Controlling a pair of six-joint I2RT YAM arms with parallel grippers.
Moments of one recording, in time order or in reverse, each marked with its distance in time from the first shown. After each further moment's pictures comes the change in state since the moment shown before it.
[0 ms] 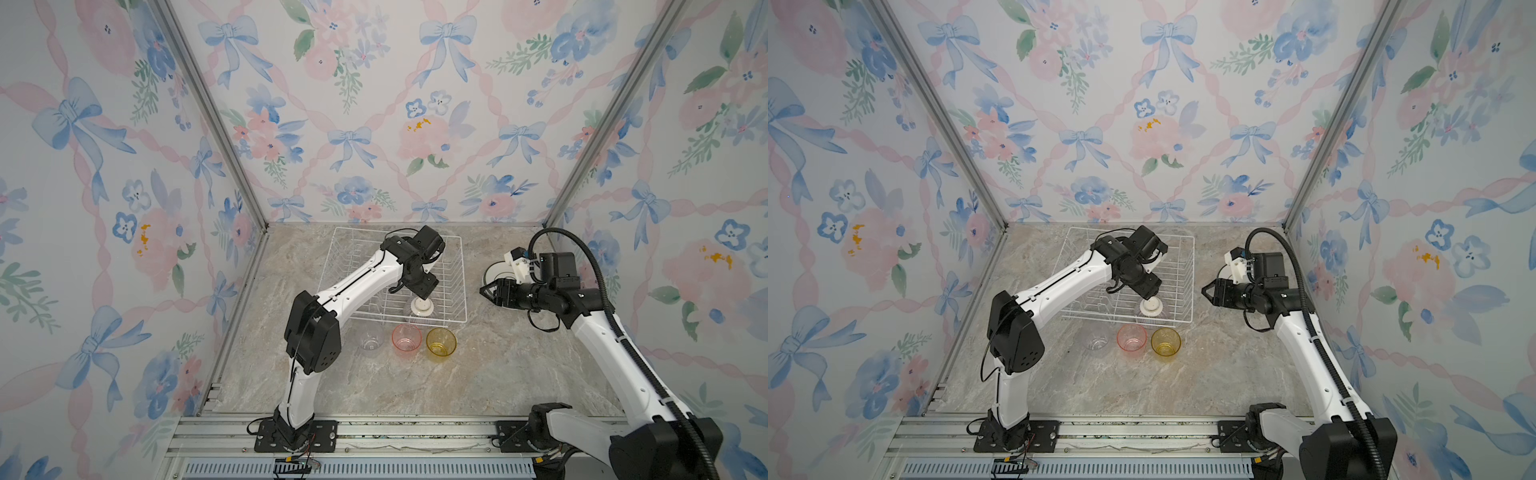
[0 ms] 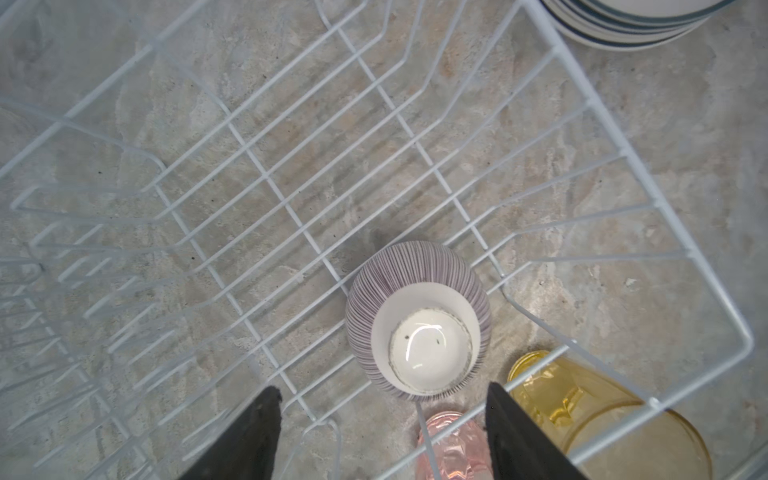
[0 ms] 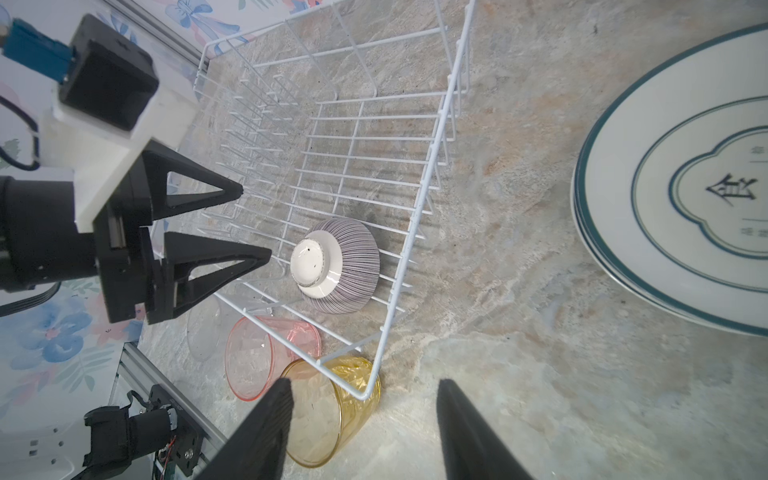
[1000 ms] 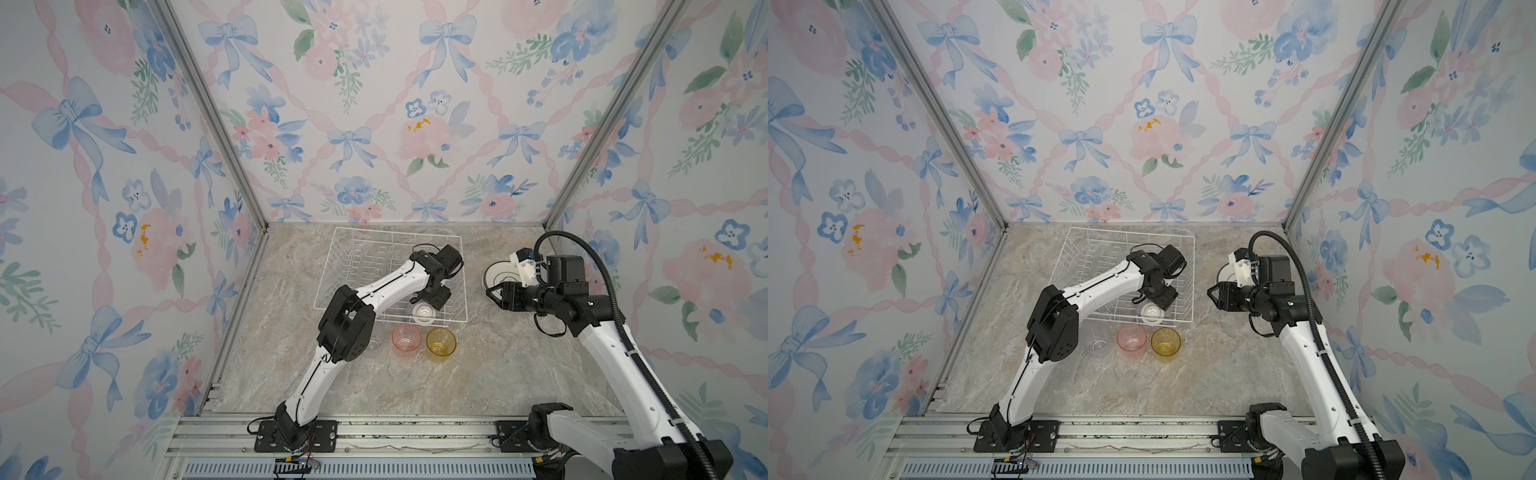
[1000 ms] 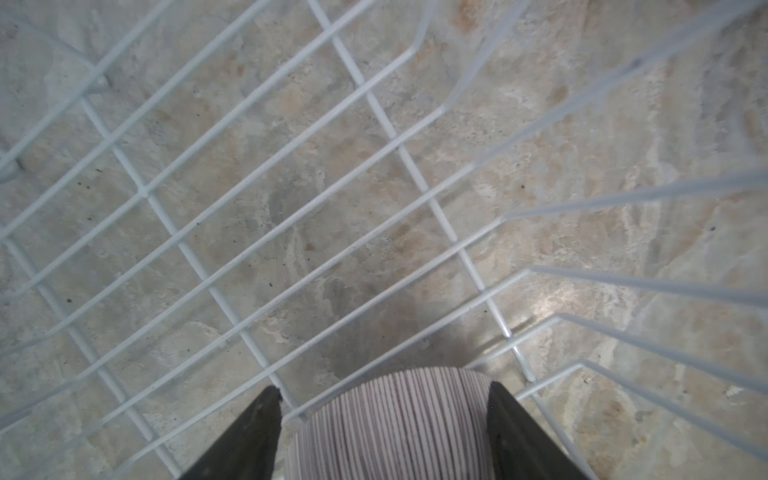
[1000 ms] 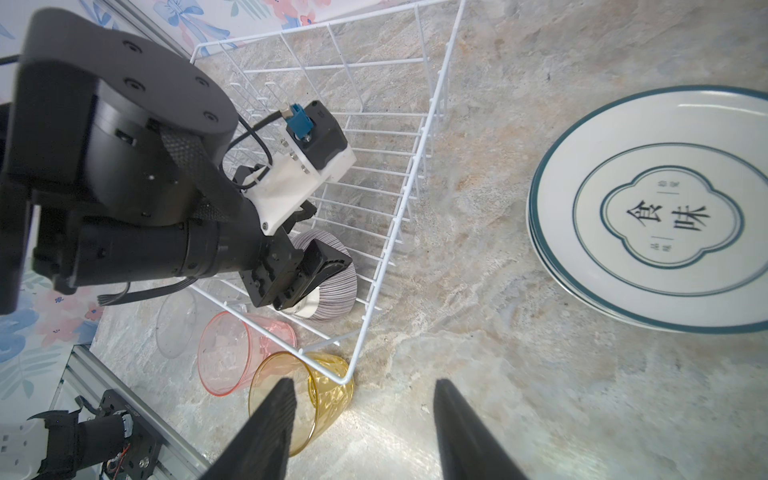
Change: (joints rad) left arm -0.047 0.281 0.147 0.042 -0.101 -0.097; right arm -0.016 -0.075 -0.001 -0.037 0.072 -0.079
